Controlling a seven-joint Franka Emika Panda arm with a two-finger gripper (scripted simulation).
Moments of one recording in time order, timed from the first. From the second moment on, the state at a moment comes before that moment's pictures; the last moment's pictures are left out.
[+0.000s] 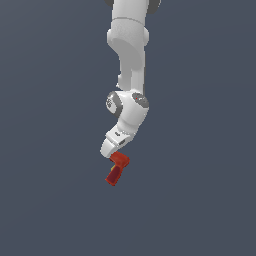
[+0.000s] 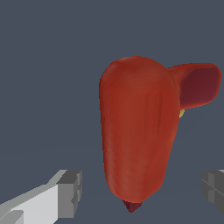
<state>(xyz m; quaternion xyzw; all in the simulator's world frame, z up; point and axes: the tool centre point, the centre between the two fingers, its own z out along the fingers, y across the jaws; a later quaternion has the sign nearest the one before) 0.004 -0.059 0.058 0.89 0.41 0.02 0.21</state>
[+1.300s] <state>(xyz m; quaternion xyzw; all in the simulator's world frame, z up) 0.010 -0.070 0.033 0.88 0.41 0.02 0.21</state>
